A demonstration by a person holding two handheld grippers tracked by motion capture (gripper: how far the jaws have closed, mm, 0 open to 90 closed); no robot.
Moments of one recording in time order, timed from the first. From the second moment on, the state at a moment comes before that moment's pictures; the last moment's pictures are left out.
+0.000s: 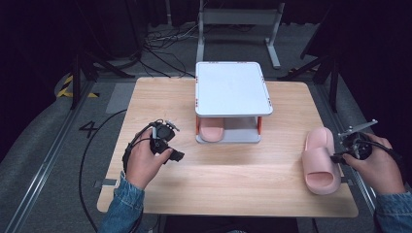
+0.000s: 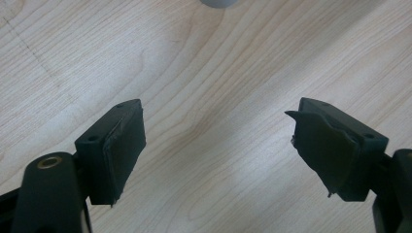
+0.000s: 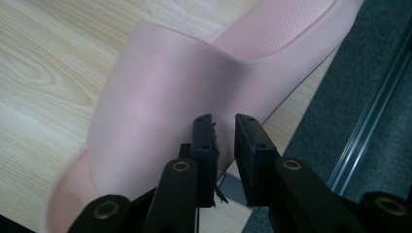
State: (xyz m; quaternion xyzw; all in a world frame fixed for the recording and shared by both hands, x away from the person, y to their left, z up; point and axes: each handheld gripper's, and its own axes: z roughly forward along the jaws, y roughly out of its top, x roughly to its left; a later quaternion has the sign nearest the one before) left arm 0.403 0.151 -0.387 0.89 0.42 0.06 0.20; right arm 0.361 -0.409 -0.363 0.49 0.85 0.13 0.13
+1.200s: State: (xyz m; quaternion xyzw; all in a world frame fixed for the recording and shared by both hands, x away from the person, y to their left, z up) left arm 0.403 0.148 -0.390 0.89 0.41 0.05 0.20; right arm 0.369 -0.367 -0.404 0.40 0.88 0.21 0.12
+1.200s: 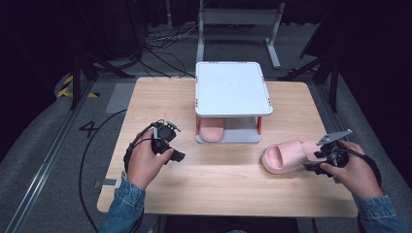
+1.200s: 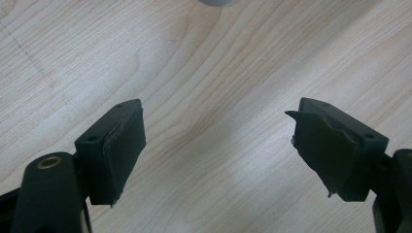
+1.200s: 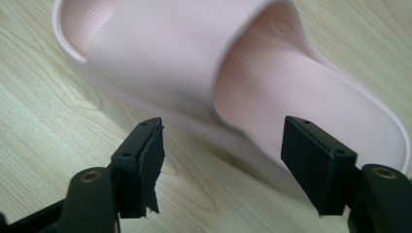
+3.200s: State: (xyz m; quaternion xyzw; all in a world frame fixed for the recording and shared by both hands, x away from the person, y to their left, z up) left arm 0.395 0.170 -0.388 0.88 0.44 0.05 0.20; right arm 0.402 -0.211 -0.385 0.30 0.91 0.26 0.10
